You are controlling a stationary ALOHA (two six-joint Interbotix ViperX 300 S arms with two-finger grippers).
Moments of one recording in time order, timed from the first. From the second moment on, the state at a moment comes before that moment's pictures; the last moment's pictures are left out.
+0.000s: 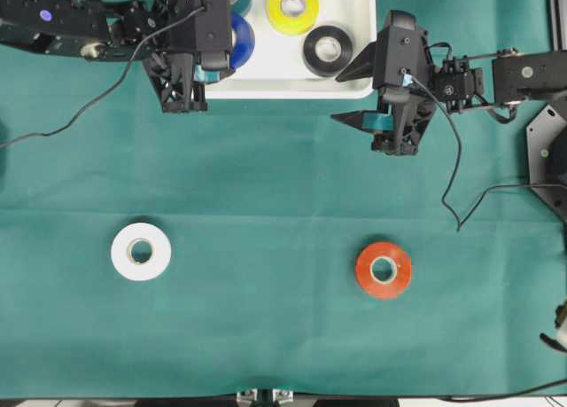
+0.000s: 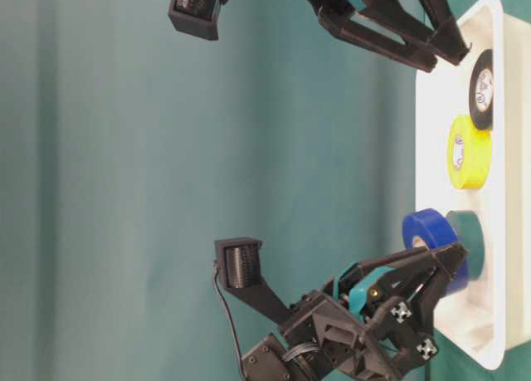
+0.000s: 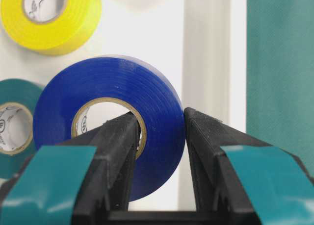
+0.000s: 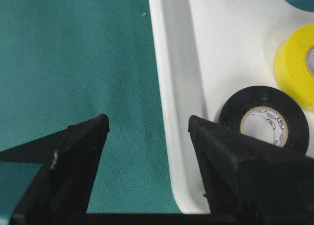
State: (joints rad) left arm 0.29 0.04 0.65 -0.02 0.11 0.31; right arm -0.18 -0.20 0.91 -0.47 -0.05 0.54
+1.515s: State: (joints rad) left arm 0.27 0.03 0.68 -0.02 0.11 0.31; right arm -0.17 -0.20 0.91 -0.47 -0.05 0.54
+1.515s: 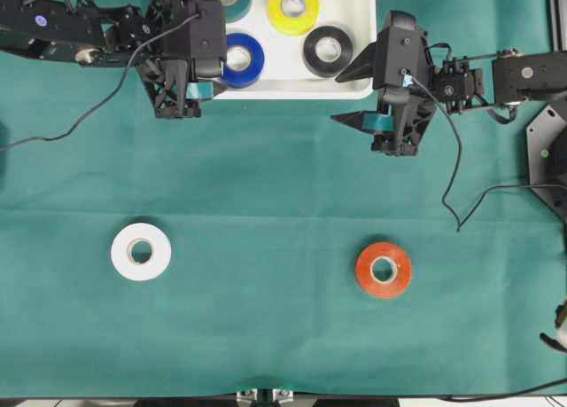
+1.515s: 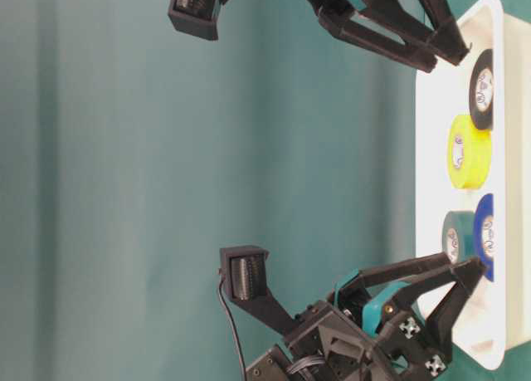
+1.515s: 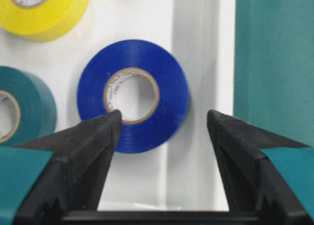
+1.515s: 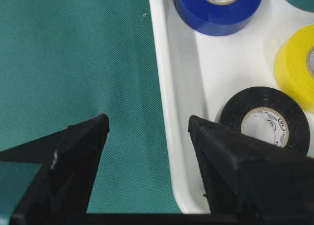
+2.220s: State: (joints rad) left arm 0.26 0.02 0.70 -0.02 0.11 0.31; right arm 0.02 -0.24 0.95 -0.46 -0.03 0.61
